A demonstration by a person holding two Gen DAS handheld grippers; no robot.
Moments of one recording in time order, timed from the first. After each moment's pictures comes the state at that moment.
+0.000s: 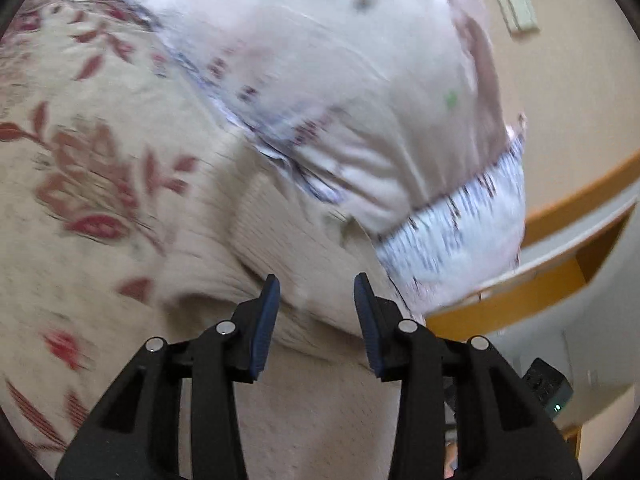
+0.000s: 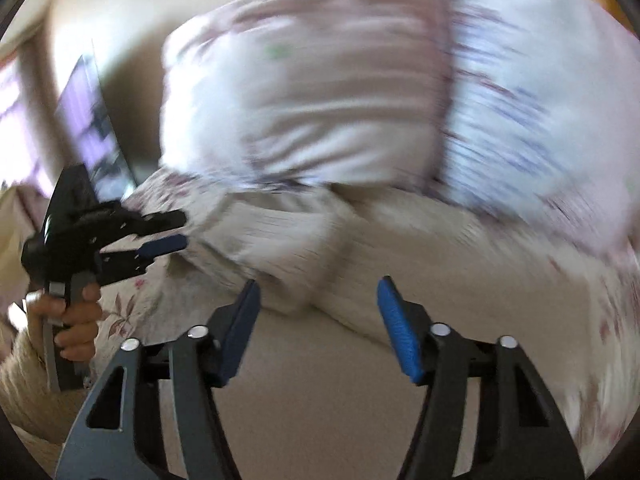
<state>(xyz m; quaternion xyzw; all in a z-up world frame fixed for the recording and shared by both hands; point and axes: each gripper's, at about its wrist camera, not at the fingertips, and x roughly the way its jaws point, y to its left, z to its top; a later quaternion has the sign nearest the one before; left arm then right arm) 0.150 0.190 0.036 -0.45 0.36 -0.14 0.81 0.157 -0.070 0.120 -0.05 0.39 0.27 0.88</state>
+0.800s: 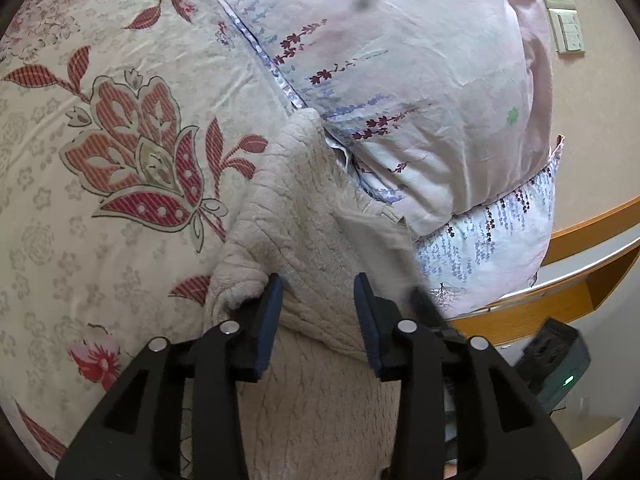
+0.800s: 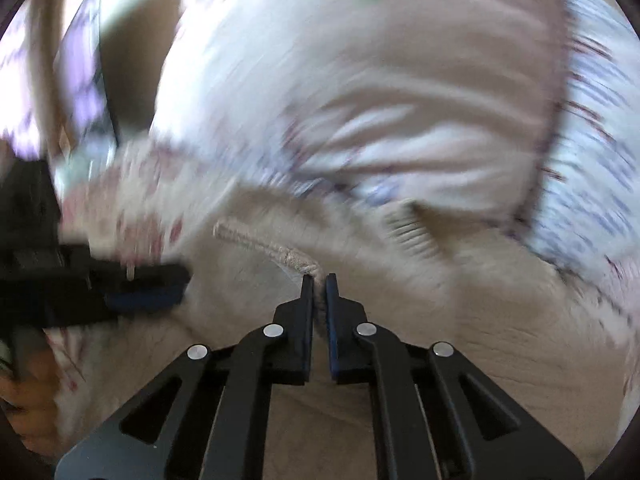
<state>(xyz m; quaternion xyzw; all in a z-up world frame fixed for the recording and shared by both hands) 0.158 0.204 -0.002 -0.47 0.39 -0.11 0.78 0.192 -0.029 0.095 -0.03 0.36 0.20 0.91</state>
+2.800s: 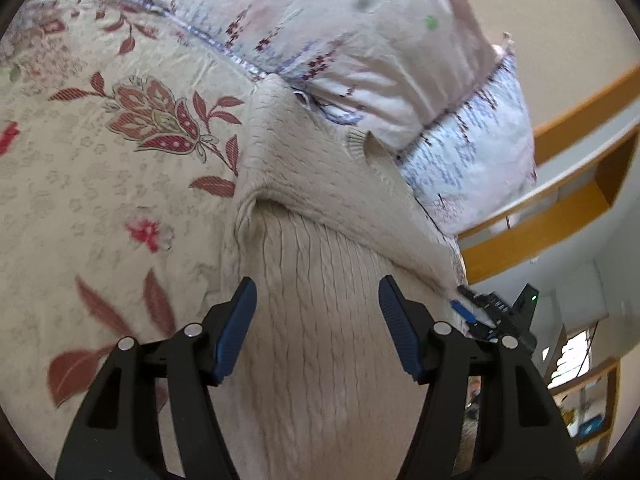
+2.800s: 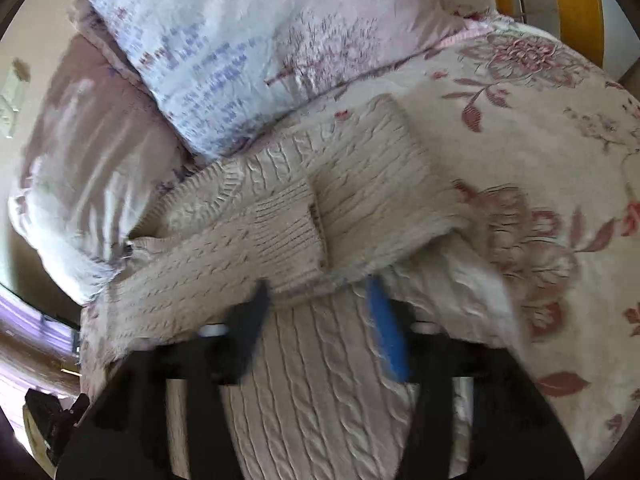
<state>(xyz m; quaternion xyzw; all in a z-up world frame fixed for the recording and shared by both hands) 0.080 0.188 0.035 -0.33 0.43 -0.18 0.82 0.127 -0.302 0.060 0.28 0.45 0.01 0.85</state>
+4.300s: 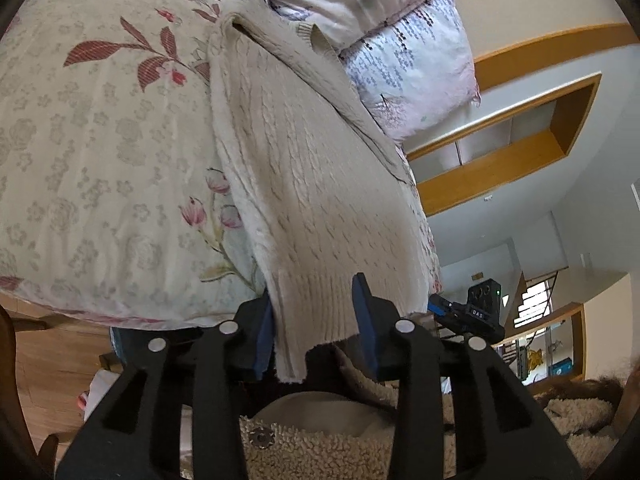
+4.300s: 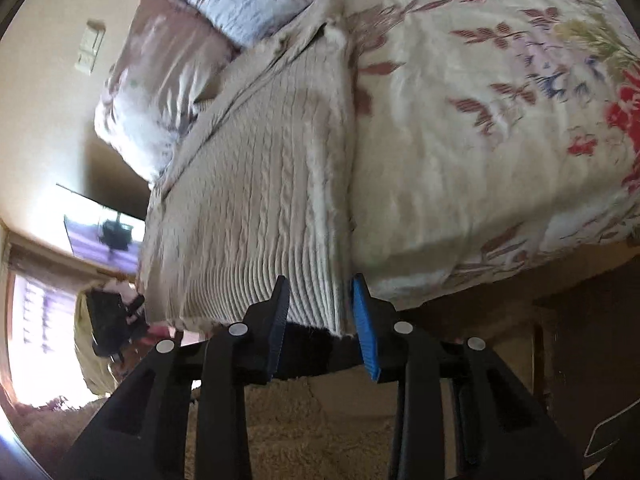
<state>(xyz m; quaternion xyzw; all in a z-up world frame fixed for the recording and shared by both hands) -0.061 0.161 0.007 -0.33 0.47 -0.29 0.76 -0.078 -0.362 0.023 0.33 0.53 0.17 0.76</state>
